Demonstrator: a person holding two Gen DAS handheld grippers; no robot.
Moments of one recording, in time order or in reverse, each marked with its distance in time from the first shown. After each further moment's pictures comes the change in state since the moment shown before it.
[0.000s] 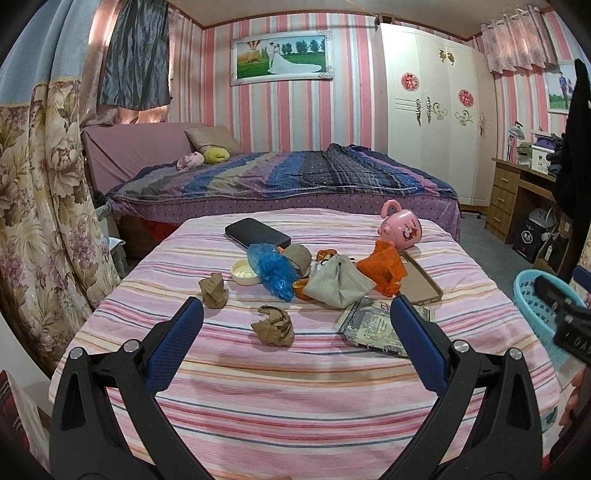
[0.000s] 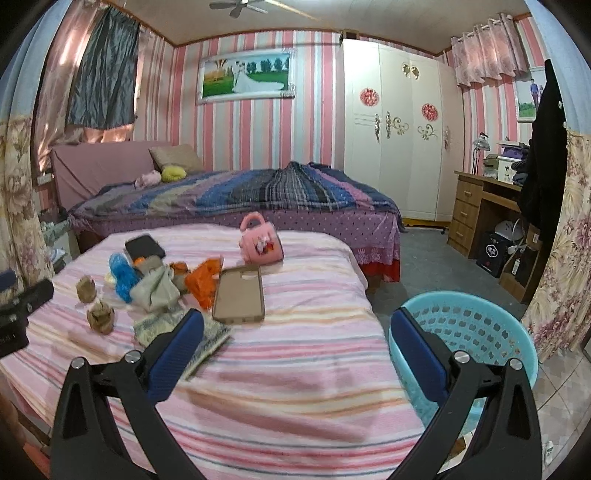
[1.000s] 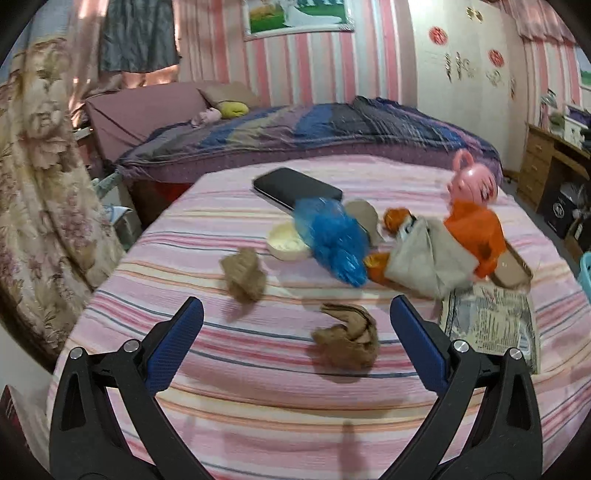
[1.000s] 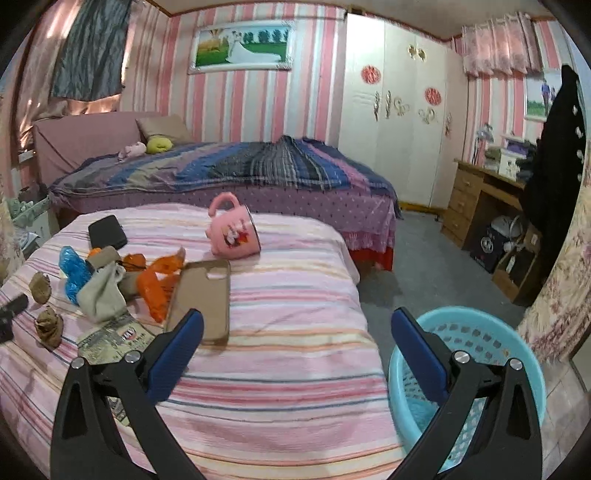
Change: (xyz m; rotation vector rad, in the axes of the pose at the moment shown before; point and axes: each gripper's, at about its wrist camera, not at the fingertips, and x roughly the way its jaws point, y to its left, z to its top) left arm 0.127 0.044 -0.008 0.037 0.198 0.093; right arm 0.098 -0.008 0.019 -0.043 0.142 -0.051
